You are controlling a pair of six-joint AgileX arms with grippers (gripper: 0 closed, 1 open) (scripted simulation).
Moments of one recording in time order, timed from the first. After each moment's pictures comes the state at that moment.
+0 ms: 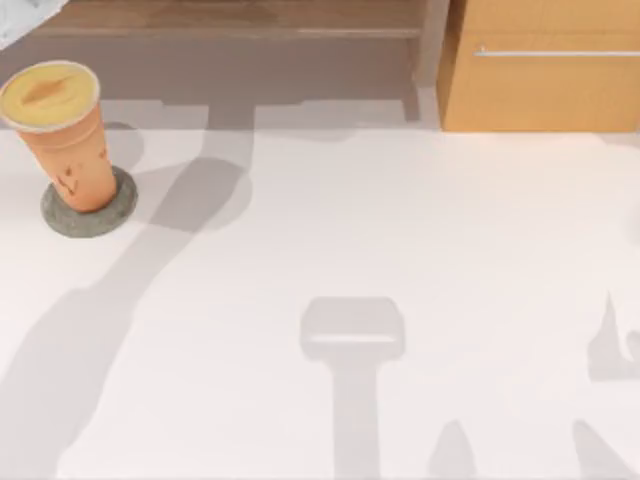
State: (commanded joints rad) left arm -0.48 1.64 1.53 0.12 -0.45 0.02; right arm 0.00 0.00 0.00 0.00 0.00 0.00
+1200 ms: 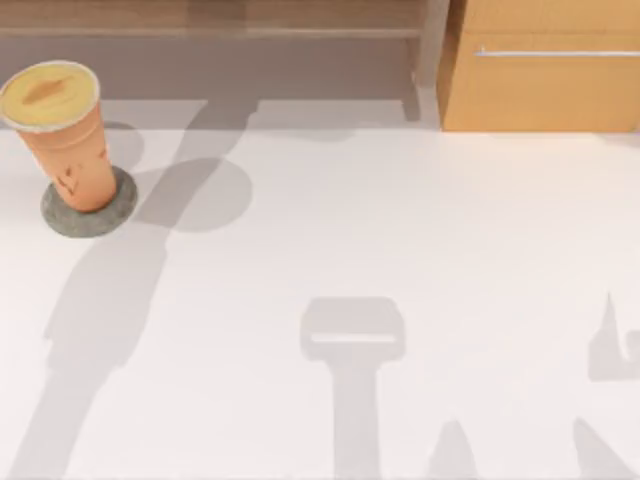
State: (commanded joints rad) left arm -0.39 2.03 2.02 0.02 -0.35 0.02; right arm 0.00 0.00 0.00 0.00 0.00 0.00
